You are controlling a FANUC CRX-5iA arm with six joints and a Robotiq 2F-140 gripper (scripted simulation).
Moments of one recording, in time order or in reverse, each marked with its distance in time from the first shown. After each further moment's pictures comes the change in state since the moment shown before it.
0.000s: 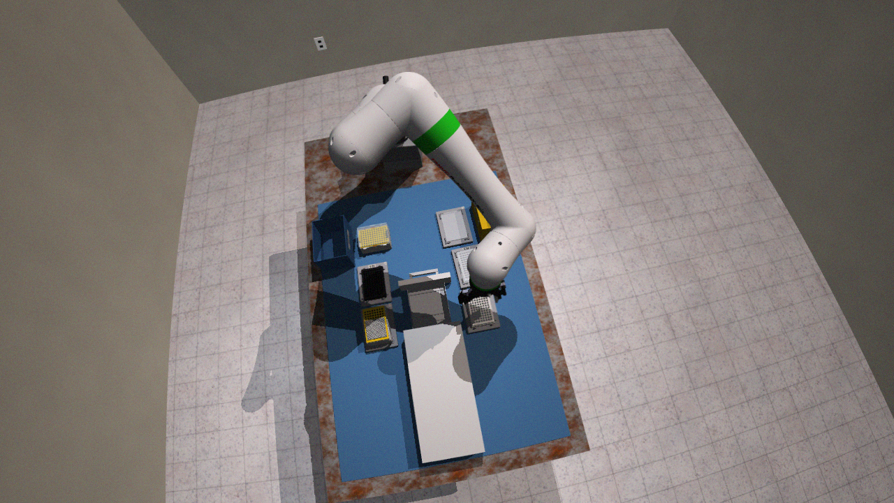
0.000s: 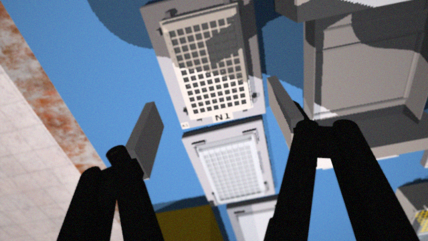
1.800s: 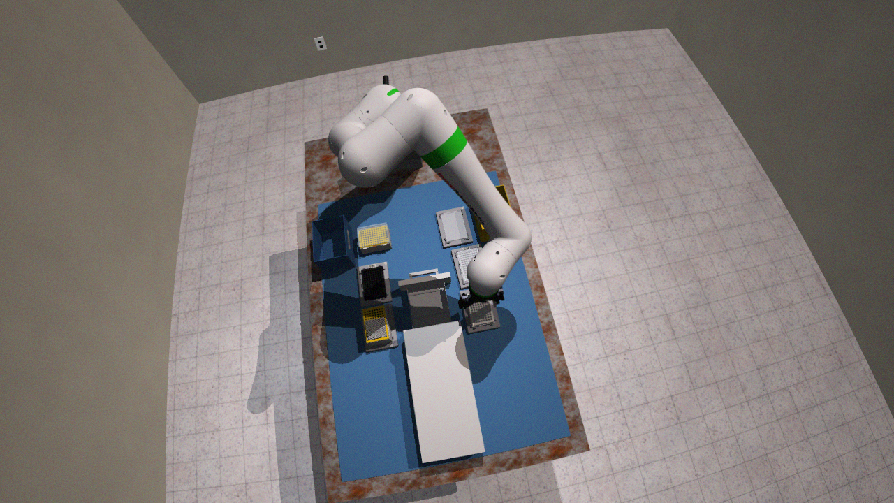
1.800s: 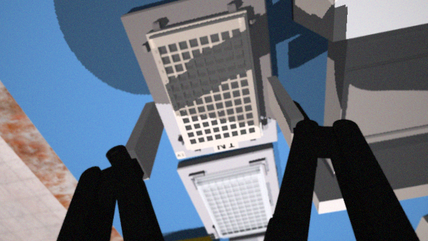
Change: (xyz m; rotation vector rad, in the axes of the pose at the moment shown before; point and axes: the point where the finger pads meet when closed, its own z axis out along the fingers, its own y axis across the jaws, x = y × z) arm 0.000 0.000 0.063 0.000 0.000 0.000
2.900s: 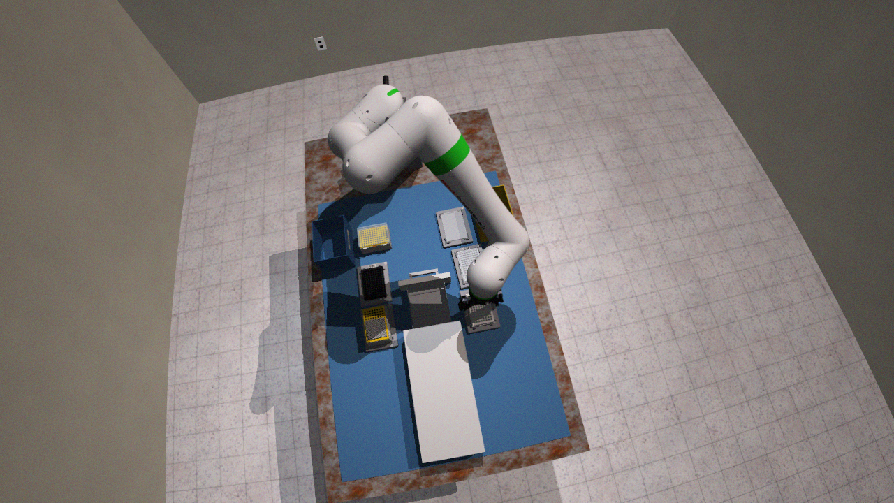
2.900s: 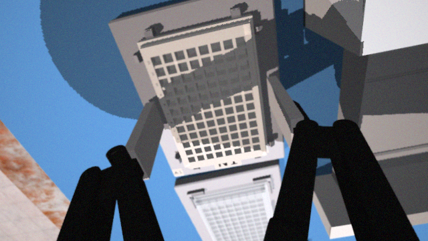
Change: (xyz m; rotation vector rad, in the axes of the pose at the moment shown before) arm 0.000 0.000 0.028 0.000 0.000 0.000
